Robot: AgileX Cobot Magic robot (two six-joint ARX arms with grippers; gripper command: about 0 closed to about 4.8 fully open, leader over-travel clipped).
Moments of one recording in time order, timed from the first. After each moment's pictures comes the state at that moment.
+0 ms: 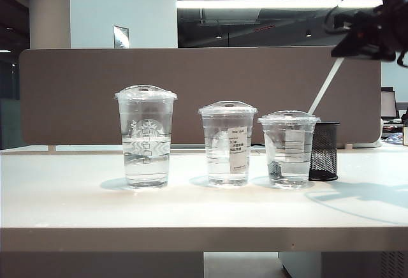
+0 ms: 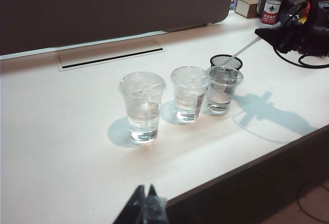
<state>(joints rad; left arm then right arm) 0.00 0.14 1.05 -1.12 0.49 0.09 0.09 1.36 0.66 0.63 -0.29 0.01</state>
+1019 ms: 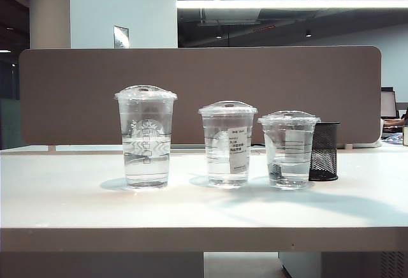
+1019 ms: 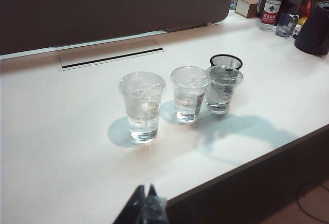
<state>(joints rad) 0.00 0.14 1.05 -1.12 0.49 0.09 0.37 1.36 1.51 -0.18 -0.43 -0.11</state>
